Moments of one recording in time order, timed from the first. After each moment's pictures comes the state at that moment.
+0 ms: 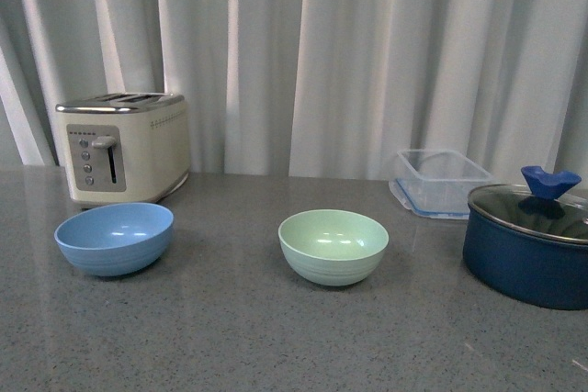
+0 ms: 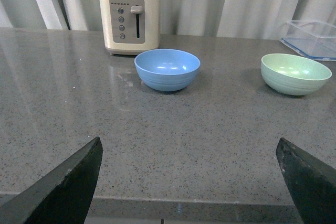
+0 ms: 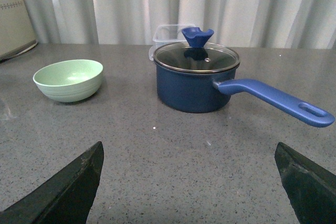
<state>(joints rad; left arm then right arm) 0.00 0.00 0.02 0.00 0.00 0.00 0.00 0.00 0.01 0.00 0.00 0.00</state>
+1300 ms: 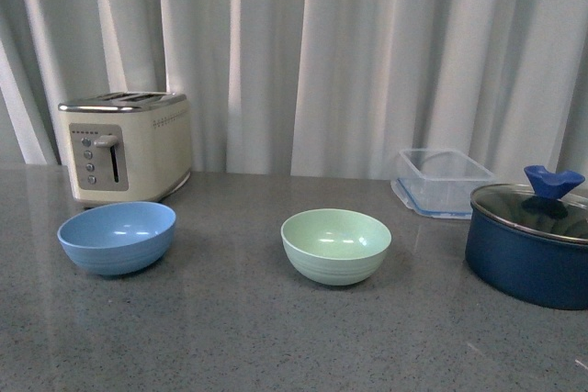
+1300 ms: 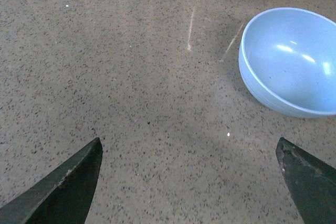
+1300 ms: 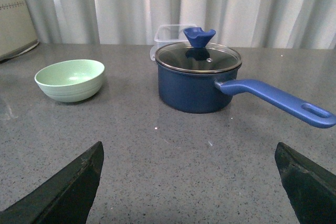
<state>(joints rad) 0.14 1.44 0.89 0.02 -0.16 -0.15 0.00 0.00 0.01 0.00 0.00 0.00</state>
